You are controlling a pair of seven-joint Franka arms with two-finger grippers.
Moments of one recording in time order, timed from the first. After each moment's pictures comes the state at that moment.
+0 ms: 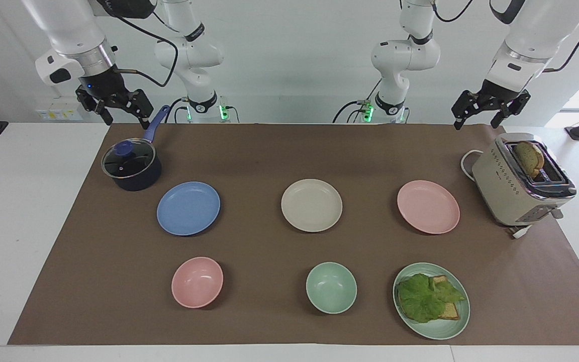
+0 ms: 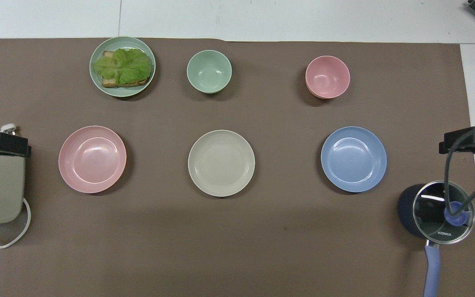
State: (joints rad) left arm -0.03 -0.11 -0.03 -1.65 0.01 1.54 -0.05; right arm 0.06 -0.08 -0.10 -1.63 -0.01 1.54 0.12
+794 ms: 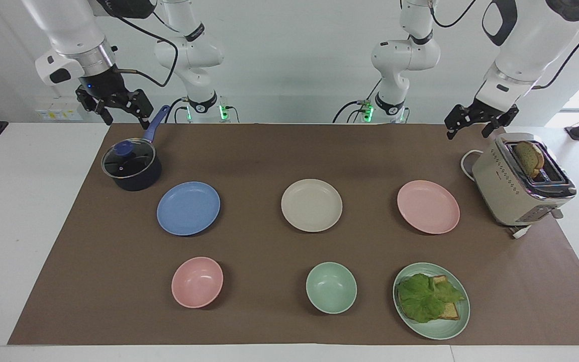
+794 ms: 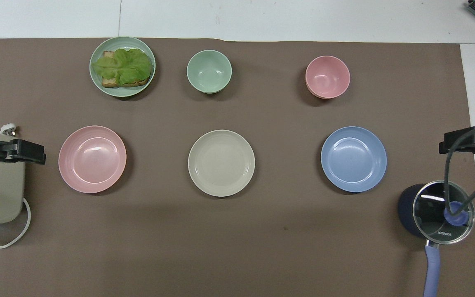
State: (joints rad) left arm -0.03 -0.10 -0.02 -1.80 0.01 1.64 -0.05; right arm 0.06 -0.08 -0.10 -1.63 -0.01 1.54 0.12
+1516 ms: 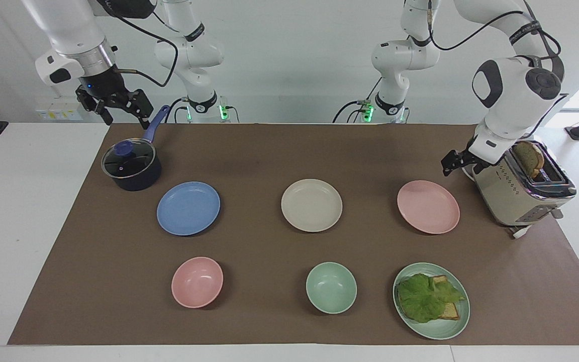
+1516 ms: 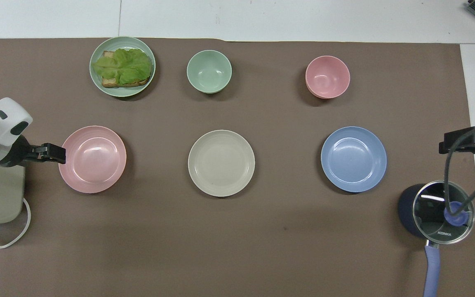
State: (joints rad) left arm 0.05 0.02 -0.01 -2.03 0.01 1.96 0.01; right arm 0.06 -0.08 -0.10 -1.63 -0.01 1.54 0.12
